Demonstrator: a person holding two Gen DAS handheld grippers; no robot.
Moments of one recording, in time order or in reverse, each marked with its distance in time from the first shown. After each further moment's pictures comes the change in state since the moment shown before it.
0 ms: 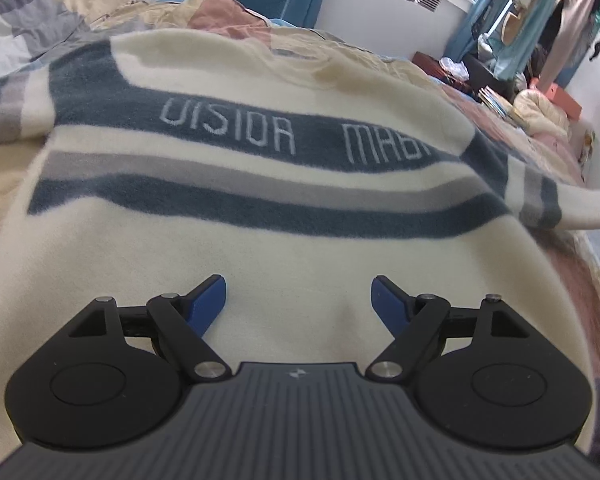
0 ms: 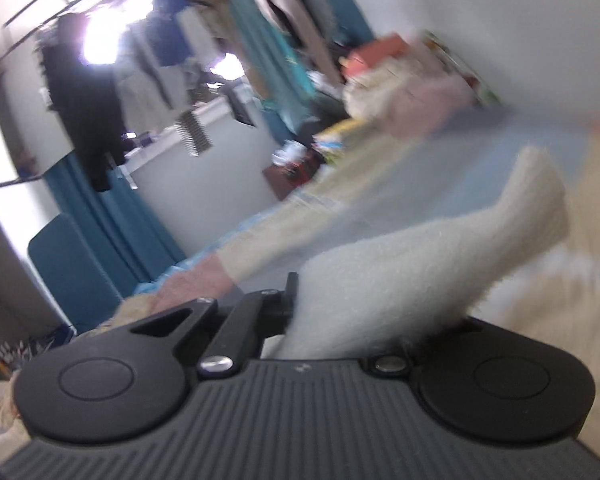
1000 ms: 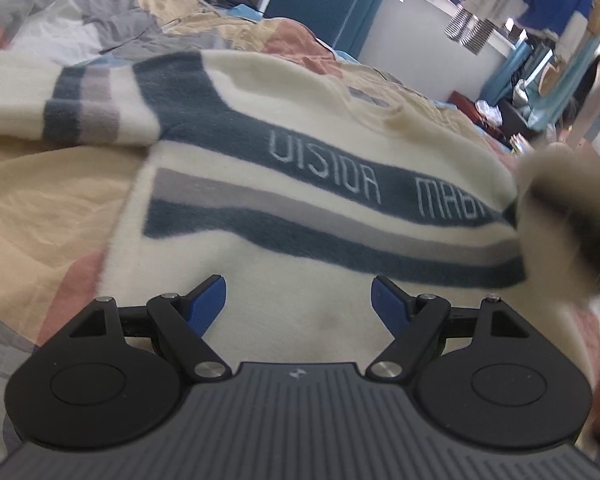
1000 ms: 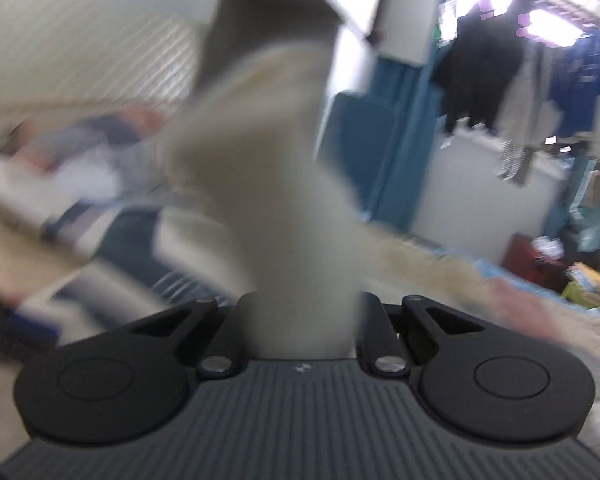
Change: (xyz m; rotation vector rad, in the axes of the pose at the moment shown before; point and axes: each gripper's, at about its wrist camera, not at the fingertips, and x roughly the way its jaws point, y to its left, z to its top) left arm -0.036 0.073 0.013 -0.143 -0.068 0.046; right arm -0.179 0.341 -0.203 -0.863 0.164 0.601
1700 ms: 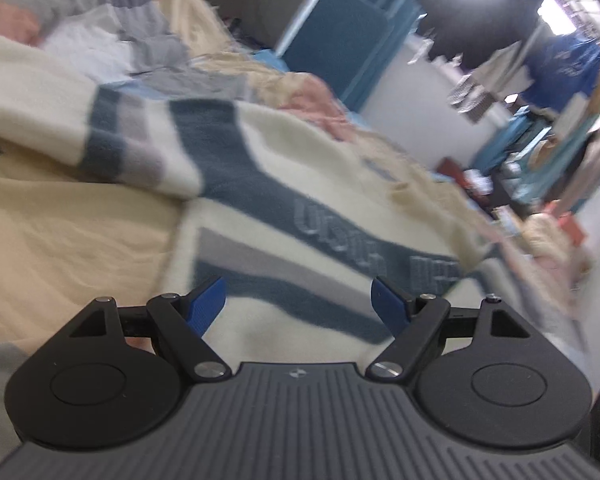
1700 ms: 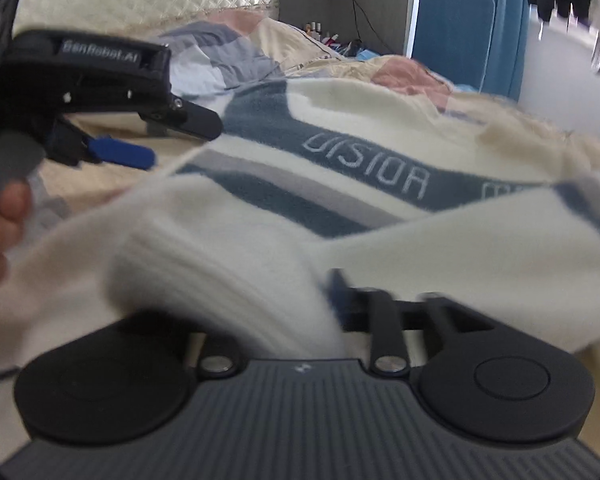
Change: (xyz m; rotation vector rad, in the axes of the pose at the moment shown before) left arm -0.028 0.041 0.023 -0.128 -0.143 -0.095; right arm 0.018 0.058 -0.043 0.141 0.278 0.293
